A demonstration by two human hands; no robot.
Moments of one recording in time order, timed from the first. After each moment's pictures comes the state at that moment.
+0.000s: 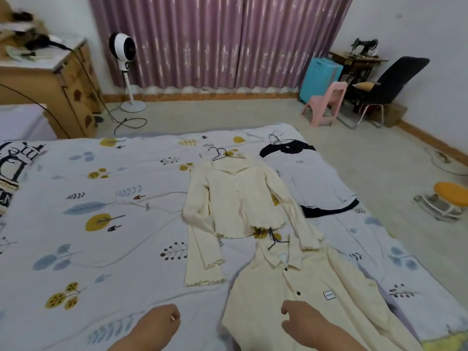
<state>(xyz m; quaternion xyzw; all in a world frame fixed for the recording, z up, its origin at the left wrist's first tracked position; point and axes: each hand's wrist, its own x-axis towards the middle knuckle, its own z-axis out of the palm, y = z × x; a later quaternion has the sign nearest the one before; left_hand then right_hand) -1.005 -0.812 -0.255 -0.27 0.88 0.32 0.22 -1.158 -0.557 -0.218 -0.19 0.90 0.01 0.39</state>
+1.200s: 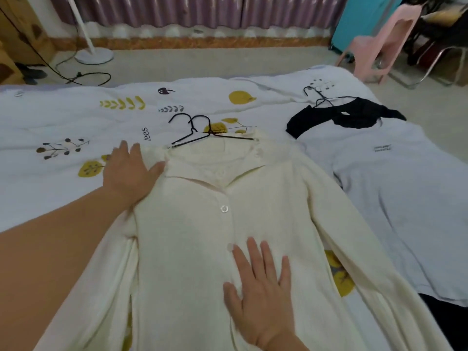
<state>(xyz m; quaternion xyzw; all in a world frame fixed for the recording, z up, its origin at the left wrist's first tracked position) -1.609 -1.110 -0.501 -0.37 0.92 0.14 -0.03 -1.578 -0.799 -0.574 -0.32 0.95 -0.07 0.02</state>
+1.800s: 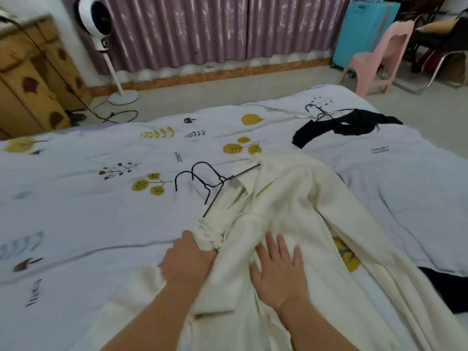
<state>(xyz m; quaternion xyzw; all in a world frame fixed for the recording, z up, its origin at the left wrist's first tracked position) -1.499 -0.973 -0.513 -0.46 0.86 0.21 0.01 -1.568 -0.808 -0.542 -0.29 0.95 -0.05 0.12</state>
